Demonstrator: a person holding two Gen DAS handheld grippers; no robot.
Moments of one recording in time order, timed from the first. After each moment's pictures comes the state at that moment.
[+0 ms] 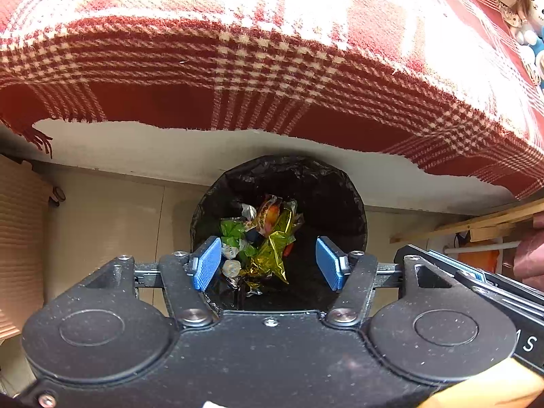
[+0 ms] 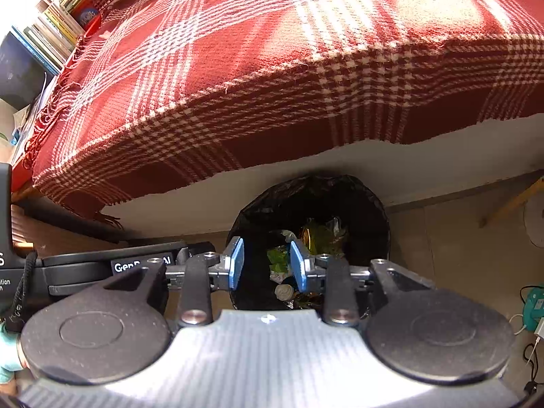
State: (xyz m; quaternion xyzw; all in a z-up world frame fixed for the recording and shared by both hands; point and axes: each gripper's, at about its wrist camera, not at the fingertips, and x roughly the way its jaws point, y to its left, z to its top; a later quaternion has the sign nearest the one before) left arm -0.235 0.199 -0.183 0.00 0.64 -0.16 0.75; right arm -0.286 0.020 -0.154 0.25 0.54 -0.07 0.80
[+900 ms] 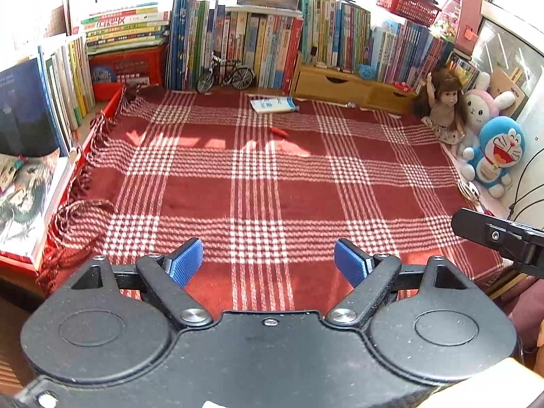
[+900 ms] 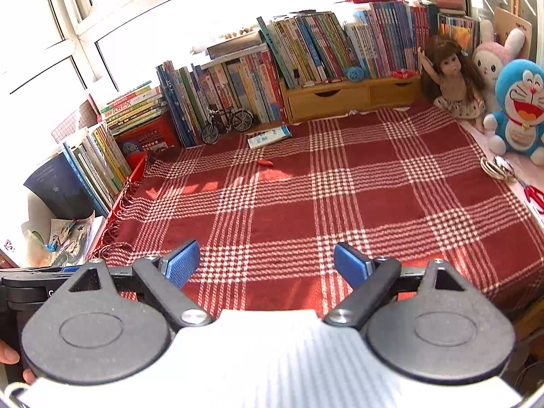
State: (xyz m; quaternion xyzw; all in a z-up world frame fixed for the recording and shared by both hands) left arm -0.126 0.193 0.078 0.02 0.44 -0.21 0.87; right arm -0.204 -0.027 0.070 0.16 0.35 -0.09 0.92
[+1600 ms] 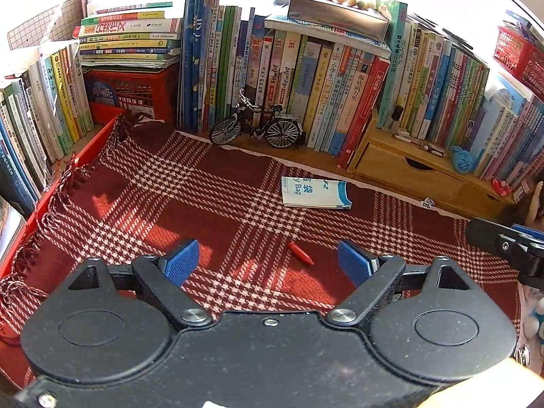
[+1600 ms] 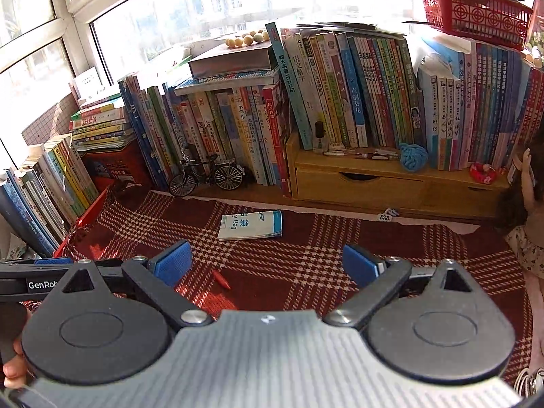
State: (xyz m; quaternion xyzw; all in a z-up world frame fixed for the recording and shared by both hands) left arm 0.139 0.034 0.020 -0.05 0.46 -0.05 0.89; right arm 0.103 -0.198 0.034 0.08 0.38 0.02 0.92
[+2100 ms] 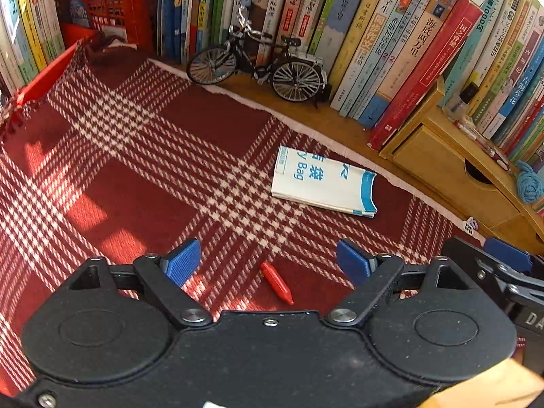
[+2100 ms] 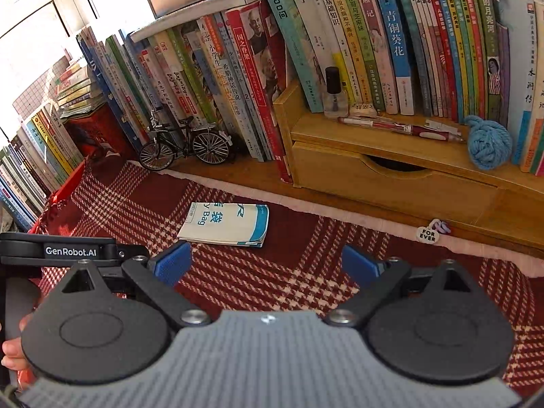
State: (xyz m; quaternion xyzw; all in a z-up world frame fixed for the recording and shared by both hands) left arm 0.243 -0.011 -0.091 -0.12 0.55 0.01 0.82; right arm 0.230 -0.248 -0.077 0.07 0.45 0.11 0.88
